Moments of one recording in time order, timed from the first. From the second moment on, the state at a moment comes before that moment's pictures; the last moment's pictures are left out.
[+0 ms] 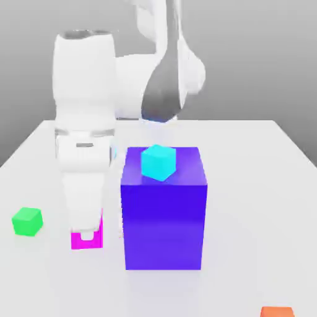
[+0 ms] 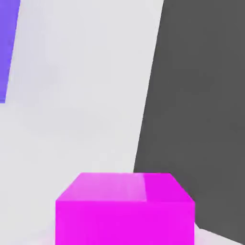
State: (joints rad) arm -0.17 -0.04 -0.25 -2.57 -0.01 2.70 -1.33
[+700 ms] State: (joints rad) arm -0.50 0.06 -0.42 -2.67 0.08 2.74 -1.84
